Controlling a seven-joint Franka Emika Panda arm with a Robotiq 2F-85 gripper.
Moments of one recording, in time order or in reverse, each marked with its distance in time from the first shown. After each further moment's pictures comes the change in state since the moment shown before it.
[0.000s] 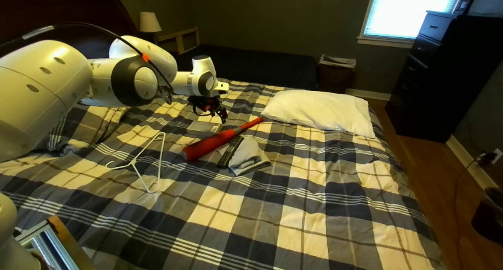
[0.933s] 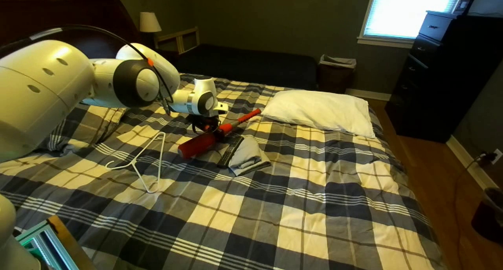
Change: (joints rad) arm -0.030 0.044 0.036 -0.175 0.018 0.043 -0.071
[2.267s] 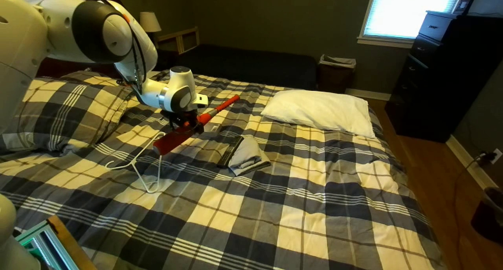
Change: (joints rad) arm 0.009 -0.377 0.131 -0.584 0.076 0.350 -0.152
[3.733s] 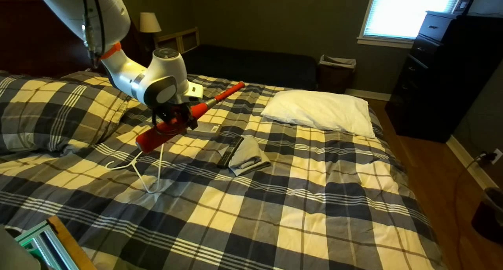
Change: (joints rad) arm -0.266 -0.436 0.237 -0.527 0.168 0.202 -0.156
